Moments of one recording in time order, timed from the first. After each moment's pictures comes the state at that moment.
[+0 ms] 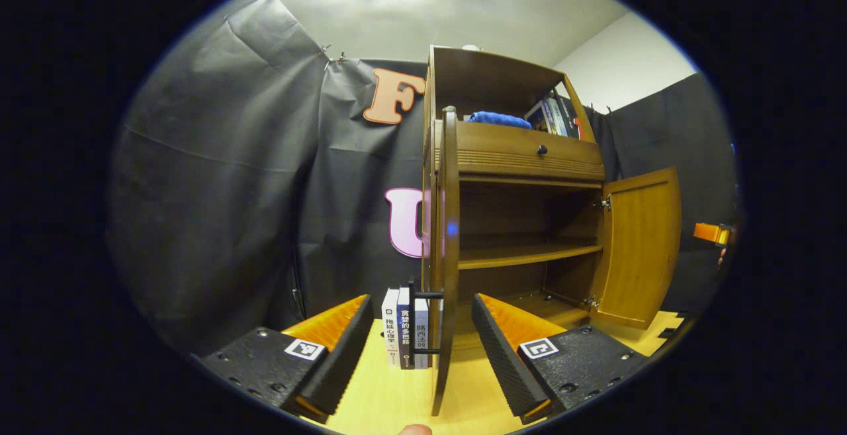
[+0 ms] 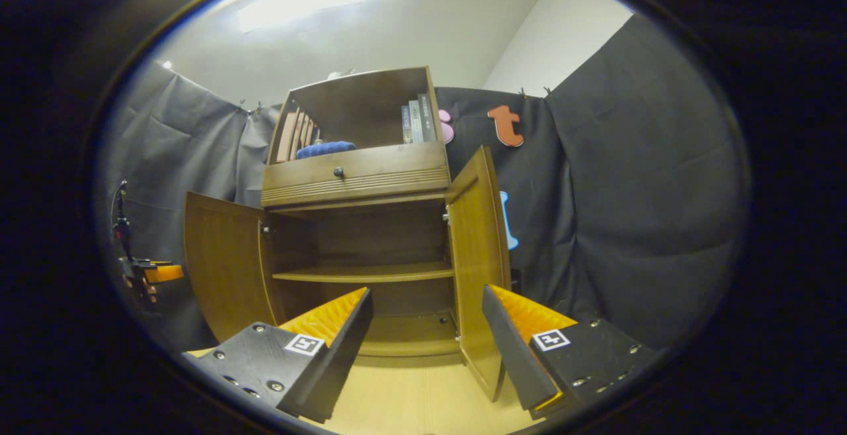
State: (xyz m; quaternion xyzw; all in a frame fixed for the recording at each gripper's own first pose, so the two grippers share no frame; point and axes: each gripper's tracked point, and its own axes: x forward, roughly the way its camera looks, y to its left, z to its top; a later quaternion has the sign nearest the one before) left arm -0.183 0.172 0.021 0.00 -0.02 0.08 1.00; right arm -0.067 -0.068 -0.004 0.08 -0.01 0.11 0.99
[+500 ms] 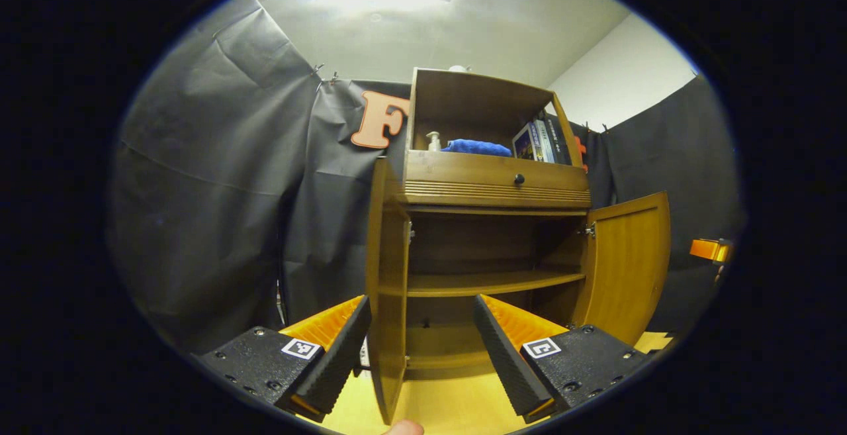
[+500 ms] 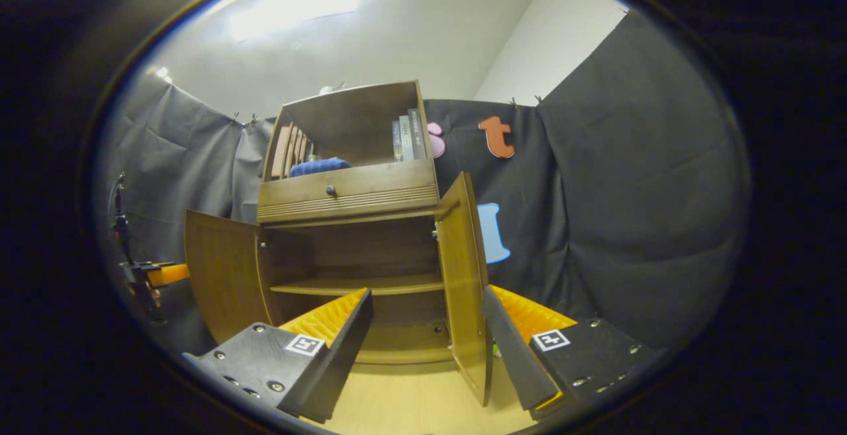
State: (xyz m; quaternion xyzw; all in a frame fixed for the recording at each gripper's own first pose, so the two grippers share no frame) left arm -0.159 0.097 0.058 -0.01 -0.07 0.07 0.99; right arm -0.062 -0.083 0.019 0.08 -0.02 0.10 0.99
